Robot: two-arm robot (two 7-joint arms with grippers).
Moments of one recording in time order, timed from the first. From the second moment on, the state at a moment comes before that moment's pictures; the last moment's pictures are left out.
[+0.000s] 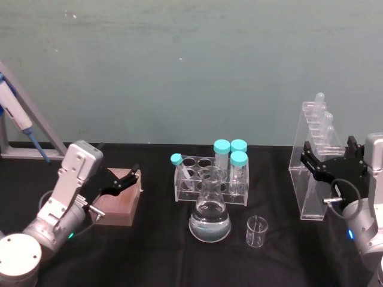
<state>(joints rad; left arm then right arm) -0.20 0.60 0.45 -1.41 -0.25 -0.12 0.03 0.17 0.11 -0.19 -1.45 0.04 -0.08 -0.06</state>
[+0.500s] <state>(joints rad) -0.20 0.60 0.45 -1.41 -0.25 -0.12 0.03 0.20 0.07 -0.16 -1.41 0.02 -0.09 -0.02</state>
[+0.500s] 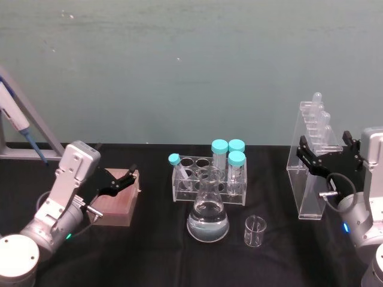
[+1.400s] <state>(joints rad) -0.20 0.60 0.45 -1.41 -0.25 -0.12 0.03 0.22 0.02 -0.11 -1.36 -0.02 -0.09 0.03</state>
